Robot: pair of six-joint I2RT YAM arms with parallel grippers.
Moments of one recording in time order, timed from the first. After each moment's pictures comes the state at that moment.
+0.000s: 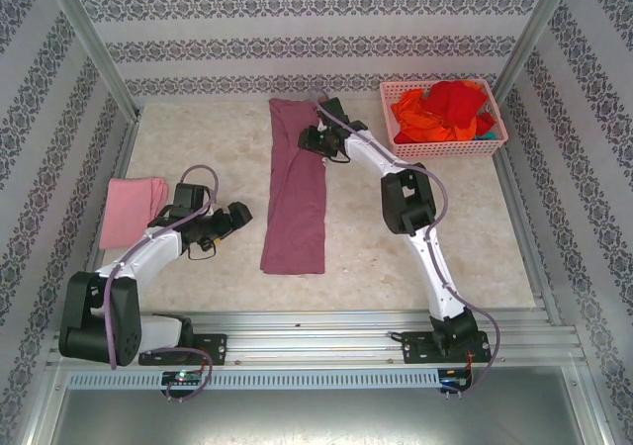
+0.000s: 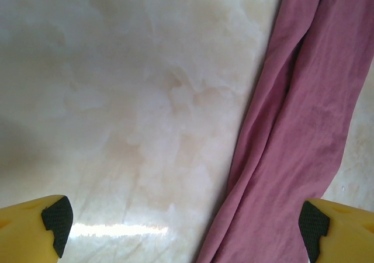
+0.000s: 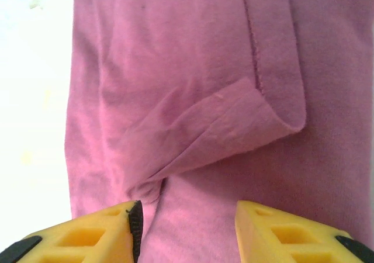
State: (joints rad) left arm -0.08 1.29 0.64 -0.33 0.34 -0.64; right arm 0.42 2.60 2.29 -0.53 -0.24 0.61
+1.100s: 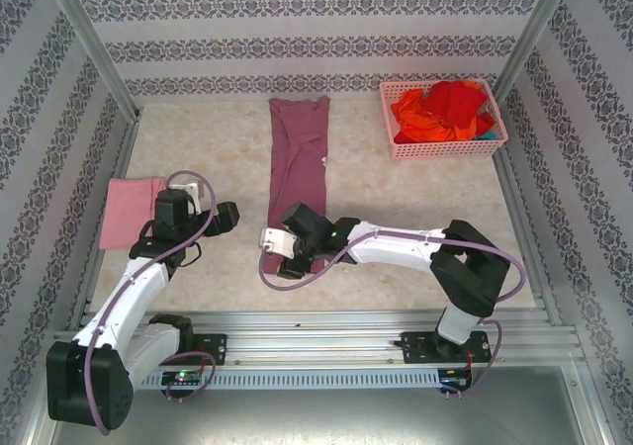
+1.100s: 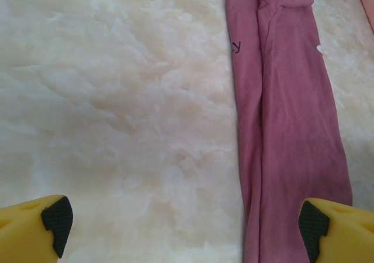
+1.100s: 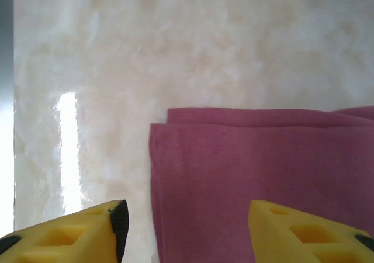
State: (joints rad) left arm -0.07 0.95 0.55 -0.28 0.16 -0.35; right arm 1.00 1.72 1.08 -0.32 -0.20 -0.40
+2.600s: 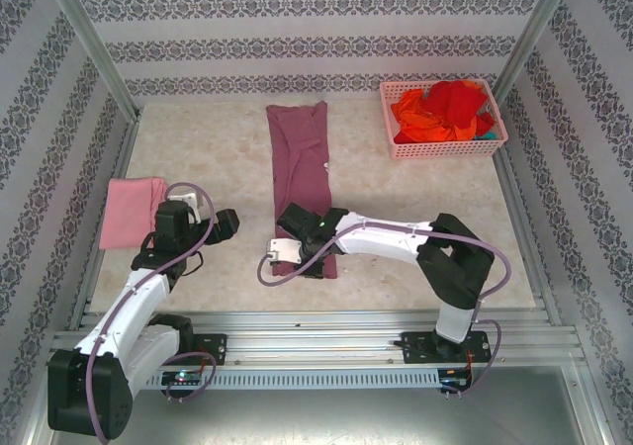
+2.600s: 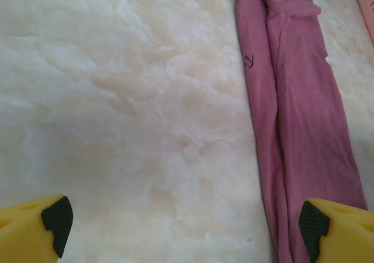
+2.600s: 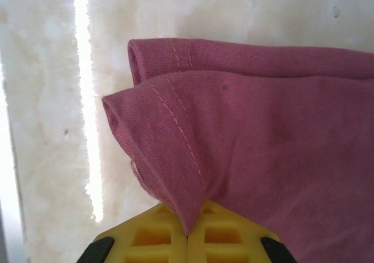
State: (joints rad) left arm -0.07 0.89 0.45 -0.20 0.17 -0.41; right arm 0.99 1.78 1.21 -0.70 -0.15 -0.53
